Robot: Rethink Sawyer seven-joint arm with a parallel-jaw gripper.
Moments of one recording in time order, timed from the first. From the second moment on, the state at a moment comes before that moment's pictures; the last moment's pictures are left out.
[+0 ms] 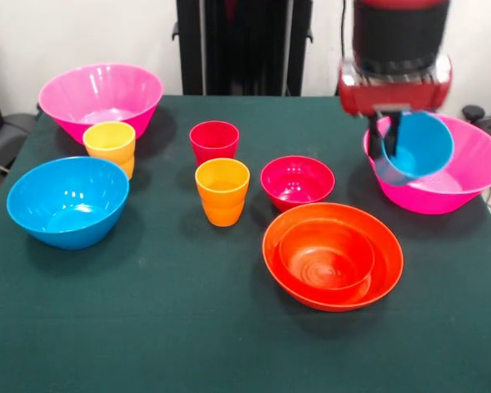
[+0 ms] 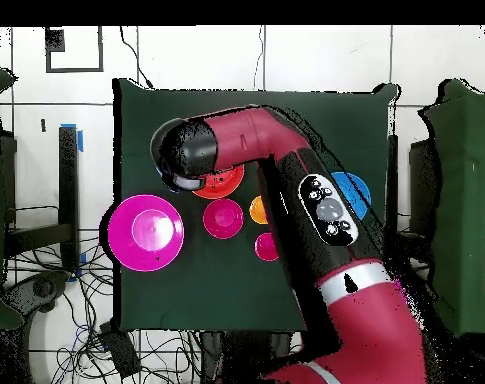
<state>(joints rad) -0.47 -0.65 0.66 1.46 -0.46 0.96 2.18</state>
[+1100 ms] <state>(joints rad) -0.60 -0.82 0.77 1.54 -0.53 0.82 2.16</state>
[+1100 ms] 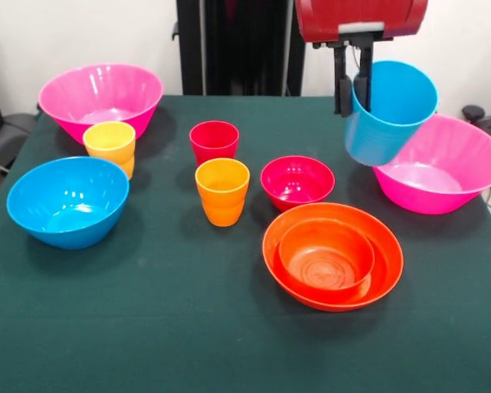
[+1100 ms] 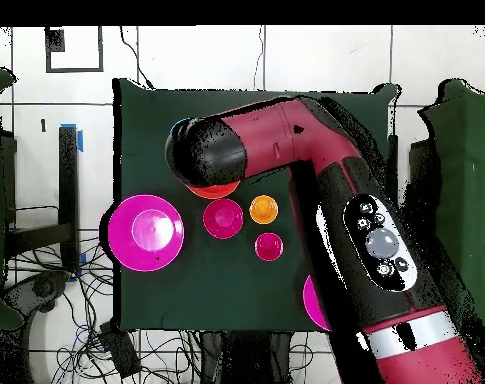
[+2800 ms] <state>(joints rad) -0.67 -0.84 0.86 1.72 -0.76 0.49 2.03</state>
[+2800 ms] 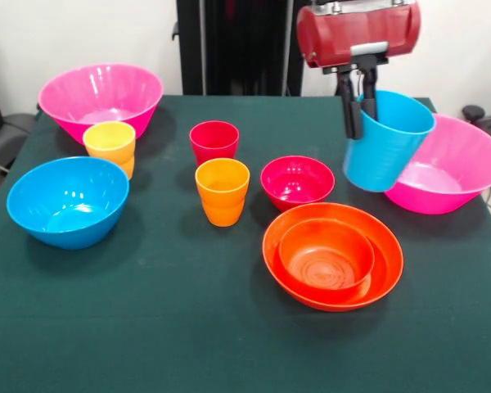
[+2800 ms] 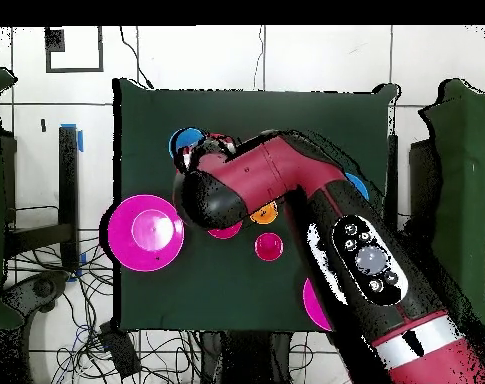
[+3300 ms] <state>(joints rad) -0.67 -0.84 0.86 1.73 -0.77 0.40 2.03</state>
